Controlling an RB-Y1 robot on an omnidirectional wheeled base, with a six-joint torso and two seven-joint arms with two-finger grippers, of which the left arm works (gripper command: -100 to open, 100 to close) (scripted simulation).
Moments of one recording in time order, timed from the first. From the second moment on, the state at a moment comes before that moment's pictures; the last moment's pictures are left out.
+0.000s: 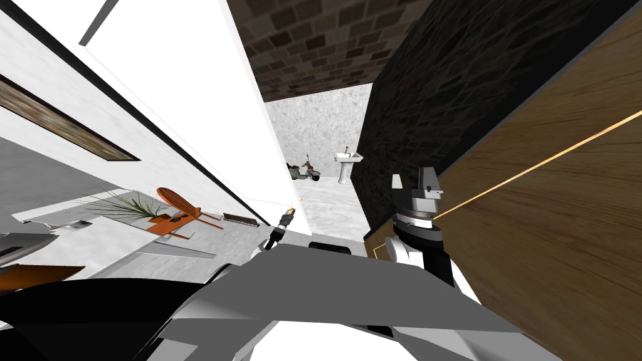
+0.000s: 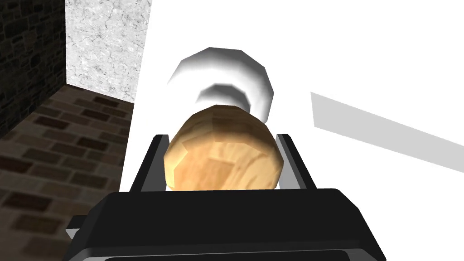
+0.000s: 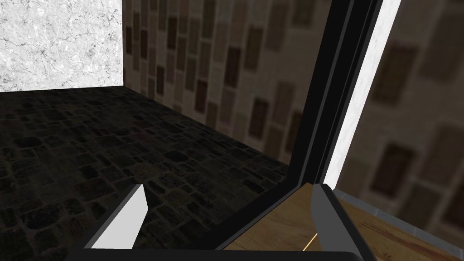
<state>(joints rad) 0.00 0.37 -0.01 -0.57 -0.04 -1.04 -0.84</state>
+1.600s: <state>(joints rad) -0.02 0.36 -0.05 -0.57 0.04 -1.01 -0.45</state>
